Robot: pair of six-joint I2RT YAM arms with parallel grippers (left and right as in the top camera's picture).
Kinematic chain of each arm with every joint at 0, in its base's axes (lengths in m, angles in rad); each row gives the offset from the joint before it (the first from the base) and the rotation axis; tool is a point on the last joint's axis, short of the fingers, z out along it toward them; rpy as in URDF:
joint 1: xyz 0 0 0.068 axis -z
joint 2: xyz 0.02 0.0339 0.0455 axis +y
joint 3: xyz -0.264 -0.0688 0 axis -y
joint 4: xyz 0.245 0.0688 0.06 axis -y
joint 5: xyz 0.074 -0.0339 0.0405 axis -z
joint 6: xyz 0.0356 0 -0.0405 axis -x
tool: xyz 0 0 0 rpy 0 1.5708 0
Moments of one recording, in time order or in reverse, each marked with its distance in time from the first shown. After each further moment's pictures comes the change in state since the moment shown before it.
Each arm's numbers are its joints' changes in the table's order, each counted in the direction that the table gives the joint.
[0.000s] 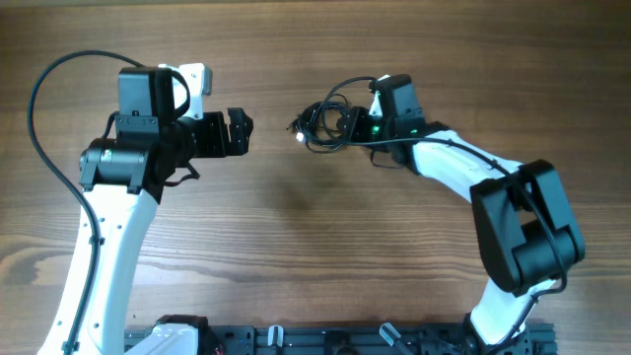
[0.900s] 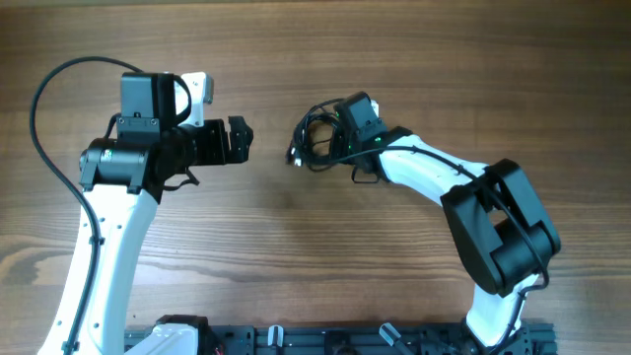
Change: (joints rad) left arm 0.000 0.000 0.000 -0.077 0.000 0.000; right arm -0.157 0.051 0.069 -0.253 0.291 0.036
